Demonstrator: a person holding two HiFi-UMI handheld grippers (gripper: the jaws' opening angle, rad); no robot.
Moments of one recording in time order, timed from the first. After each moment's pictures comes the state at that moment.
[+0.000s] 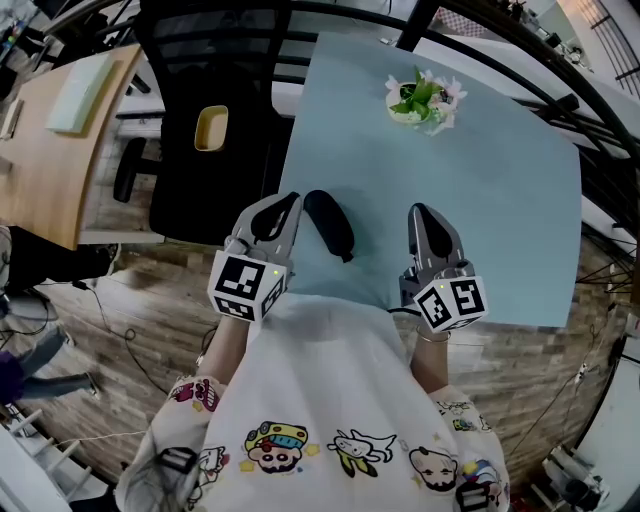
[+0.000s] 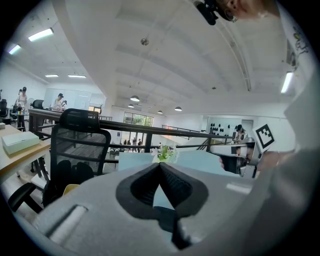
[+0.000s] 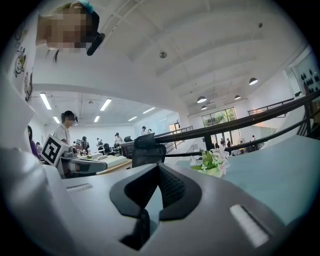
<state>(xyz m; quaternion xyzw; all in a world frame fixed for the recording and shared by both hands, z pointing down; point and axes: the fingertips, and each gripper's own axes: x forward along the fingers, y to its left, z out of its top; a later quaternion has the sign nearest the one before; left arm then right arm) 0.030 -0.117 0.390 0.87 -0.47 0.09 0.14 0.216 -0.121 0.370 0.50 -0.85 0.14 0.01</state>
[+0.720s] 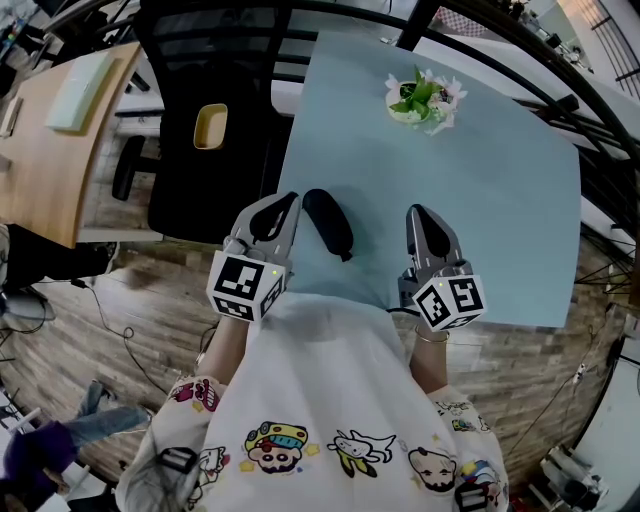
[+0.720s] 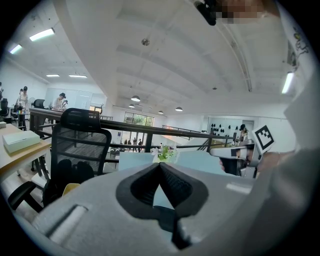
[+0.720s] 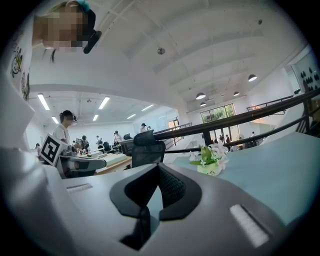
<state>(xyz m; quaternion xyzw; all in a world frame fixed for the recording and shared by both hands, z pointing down) 0.029 -0.116 0.391 0.87 -0.47 0.09 0.14 0.217 -0.119 0.381 0.50 -0.85 0.16 0.03</state>
